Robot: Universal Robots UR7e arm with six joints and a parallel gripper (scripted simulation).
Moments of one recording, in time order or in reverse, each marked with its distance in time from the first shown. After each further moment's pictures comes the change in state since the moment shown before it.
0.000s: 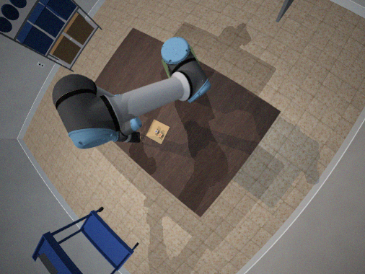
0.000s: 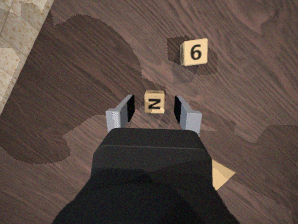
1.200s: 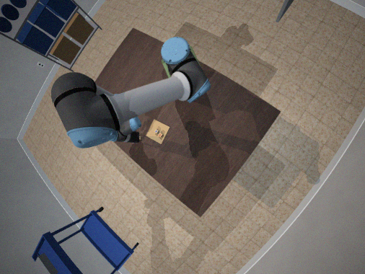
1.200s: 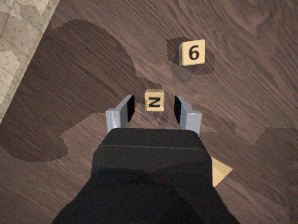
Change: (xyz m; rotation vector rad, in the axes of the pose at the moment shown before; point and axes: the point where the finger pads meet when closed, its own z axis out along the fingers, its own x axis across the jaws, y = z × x) arm 0.000 0.000 -0.008 -0.001 0.000 0.000
